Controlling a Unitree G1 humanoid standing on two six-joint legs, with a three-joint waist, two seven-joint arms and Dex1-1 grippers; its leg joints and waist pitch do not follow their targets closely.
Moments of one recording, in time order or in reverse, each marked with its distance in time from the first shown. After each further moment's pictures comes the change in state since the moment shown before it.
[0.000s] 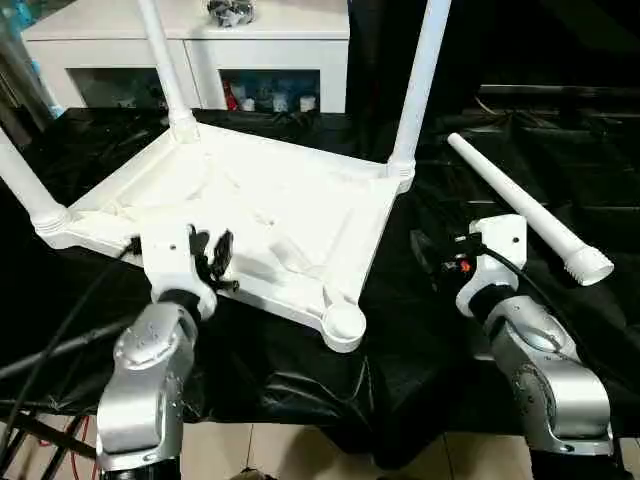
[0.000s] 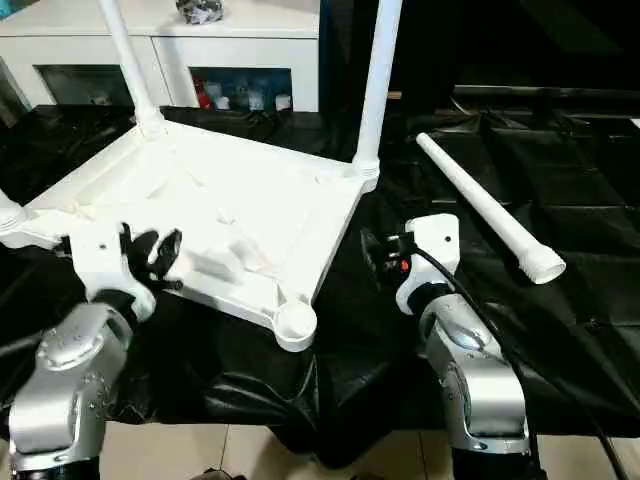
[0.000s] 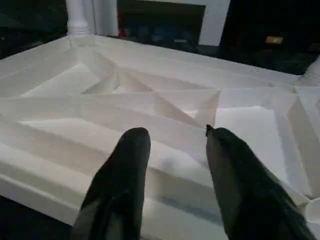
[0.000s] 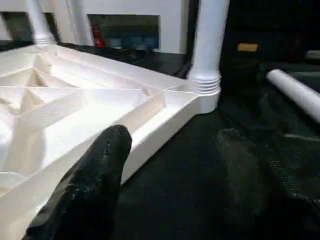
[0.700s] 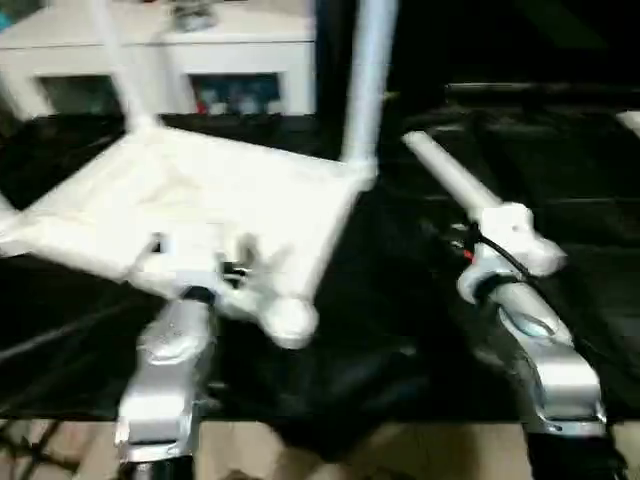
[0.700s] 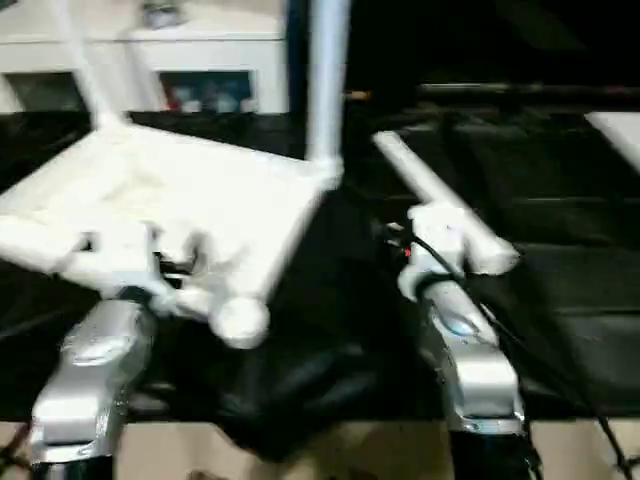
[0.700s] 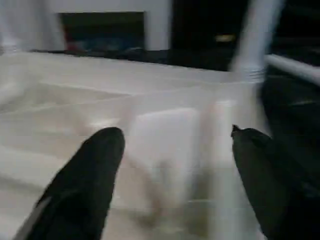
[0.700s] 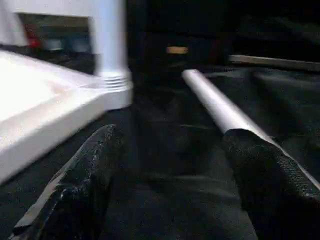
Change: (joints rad) left arm -0.032 0.008 -0.113 0.039 0.048 -0.051 0.054; right arm -0.034 -0.008 -0.022 0.069 -0.032 -0.035 -0.070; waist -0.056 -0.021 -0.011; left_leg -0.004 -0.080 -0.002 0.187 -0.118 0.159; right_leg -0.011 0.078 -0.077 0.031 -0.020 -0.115
